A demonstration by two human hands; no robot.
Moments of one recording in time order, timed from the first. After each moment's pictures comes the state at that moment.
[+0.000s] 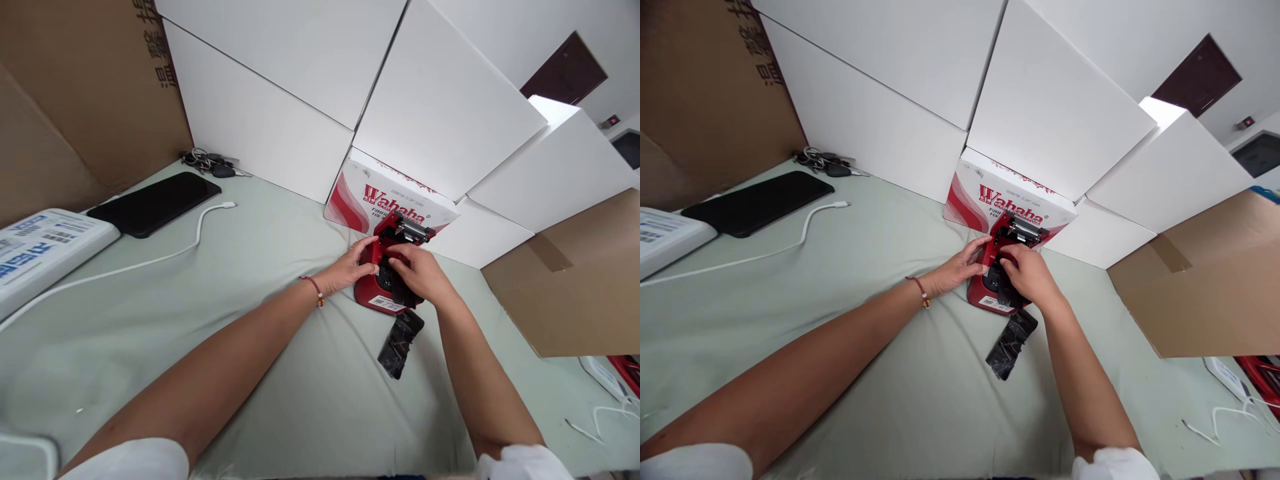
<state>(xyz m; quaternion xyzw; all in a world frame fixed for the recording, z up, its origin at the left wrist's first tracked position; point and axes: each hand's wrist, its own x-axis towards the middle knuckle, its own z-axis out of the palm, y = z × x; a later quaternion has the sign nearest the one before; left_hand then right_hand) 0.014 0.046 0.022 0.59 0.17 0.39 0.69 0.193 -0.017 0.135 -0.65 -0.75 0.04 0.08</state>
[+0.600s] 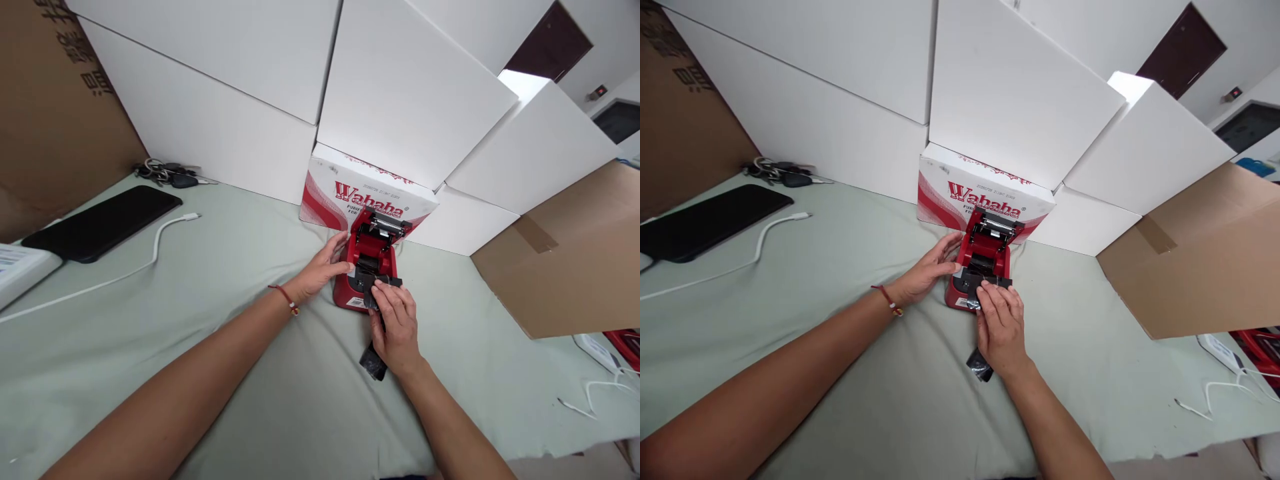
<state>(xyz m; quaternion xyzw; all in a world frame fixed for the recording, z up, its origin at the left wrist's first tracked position) 0.014 0.049 0.022 0.57 0.20 0.42 0.68 0.191 -0.117 0.039 -0.54 -0.76 -0.19 0.30</state>
